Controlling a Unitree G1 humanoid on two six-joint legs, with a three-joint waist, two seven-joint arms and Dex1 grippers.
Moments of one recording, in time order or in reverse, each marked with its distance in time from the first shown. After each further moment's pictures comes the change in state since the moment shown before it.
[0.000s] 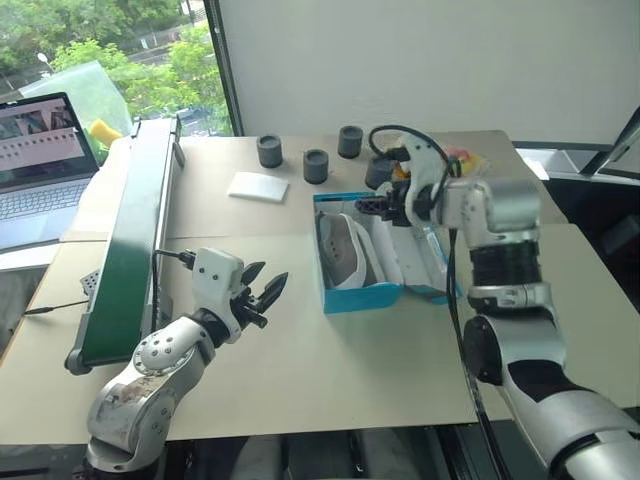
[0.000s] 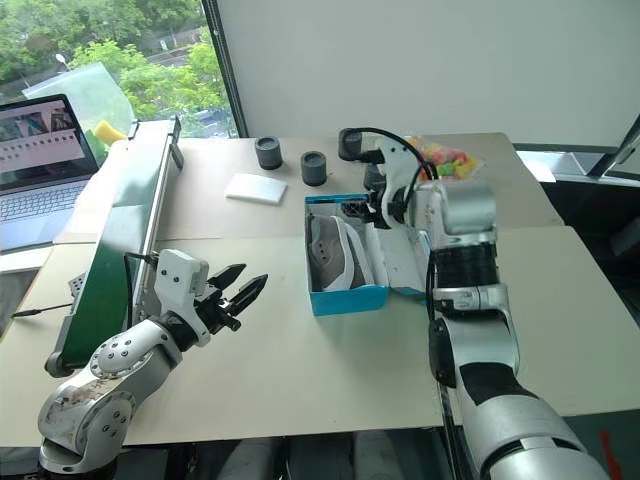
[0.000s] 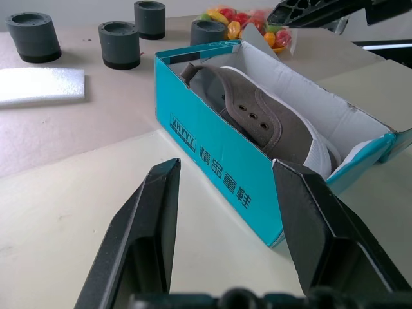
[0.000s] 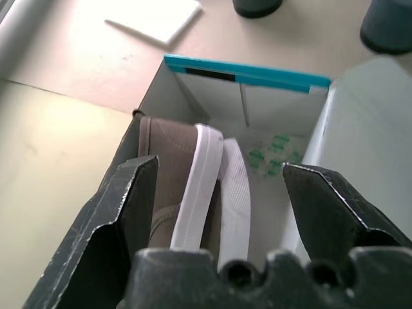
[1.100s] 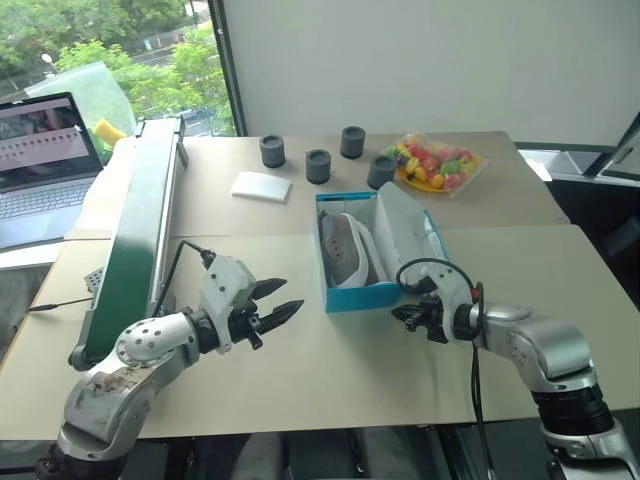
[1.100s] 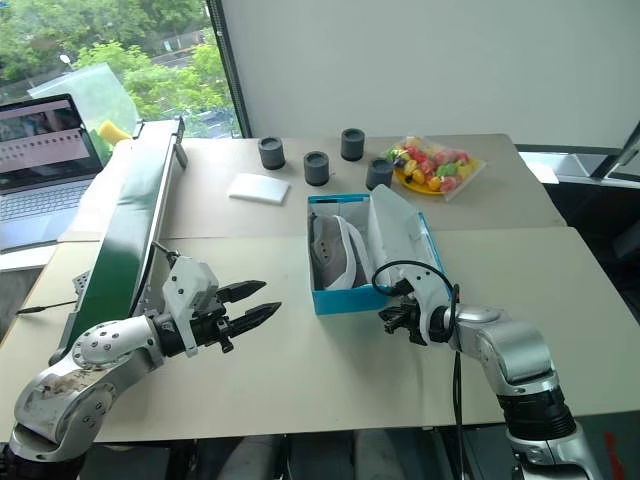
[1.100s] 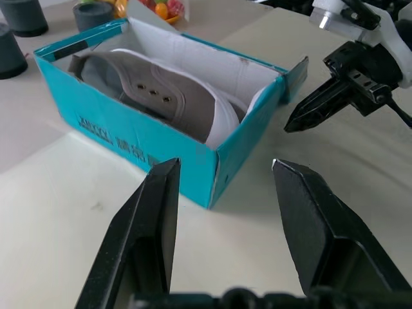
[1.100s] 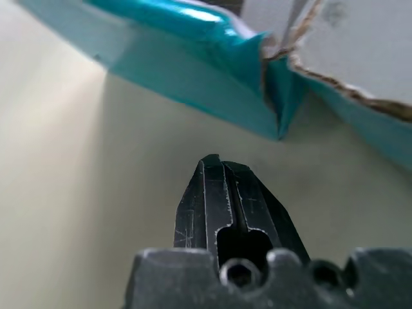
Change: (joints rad) left arm -0.011 0.246 -0.008 0.042 -0.038 -0.086 -0.373; right arm 0.745 -0.265 0.155 -0.502 0.176 -0.195 0.025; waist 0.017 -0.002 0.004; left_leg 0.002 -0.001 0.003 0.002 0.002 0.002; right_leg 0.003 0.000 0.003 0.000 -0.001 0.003
